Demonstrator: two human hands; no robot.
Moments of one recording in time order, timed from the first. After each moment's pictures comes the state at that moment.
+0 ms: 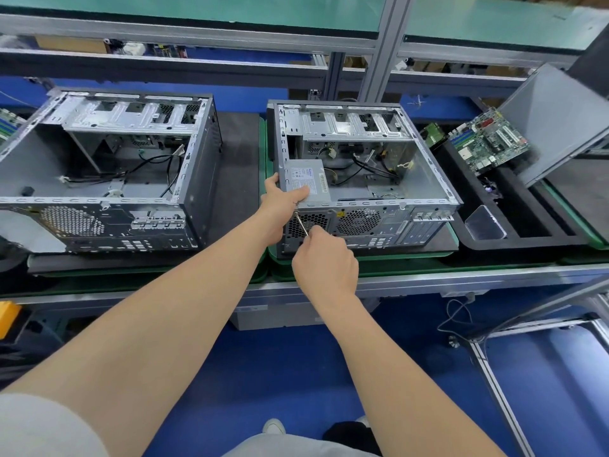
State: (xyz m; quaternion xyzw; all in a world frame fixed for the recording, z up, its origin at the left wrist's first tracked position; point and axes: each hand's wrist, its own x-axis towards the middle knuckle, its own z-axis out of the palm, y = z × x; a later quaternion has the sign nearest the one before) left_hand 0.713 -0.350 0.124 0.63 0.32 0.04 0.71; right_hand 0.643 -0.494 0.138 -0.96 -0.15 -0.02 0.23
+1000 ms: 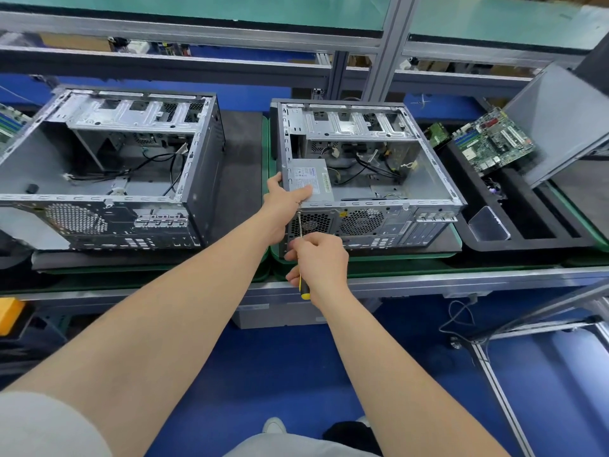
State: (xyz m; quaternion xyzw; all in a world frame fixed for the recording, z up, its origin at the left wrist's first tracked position) left_hand 0.712 -0.351 0.124 0.61 0.31 0.04 0.73; right_hand 0.640 -0.486 0.144 -0.77 0.03 0.21 0.60
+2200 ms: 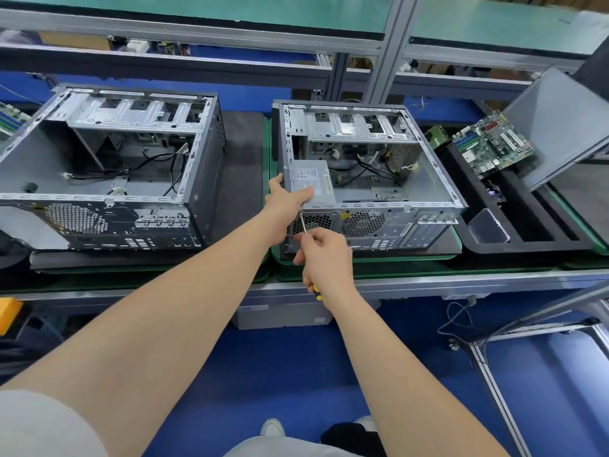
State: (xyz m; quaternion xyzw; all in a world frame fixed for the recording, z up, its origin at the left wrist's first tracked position) left_hand 0.711 -0.351 0.128 0.62 0.31 0.04 0.71; right_hand 0.651 -0.493 0.137 -0.81 -0.06 0.18 0.55
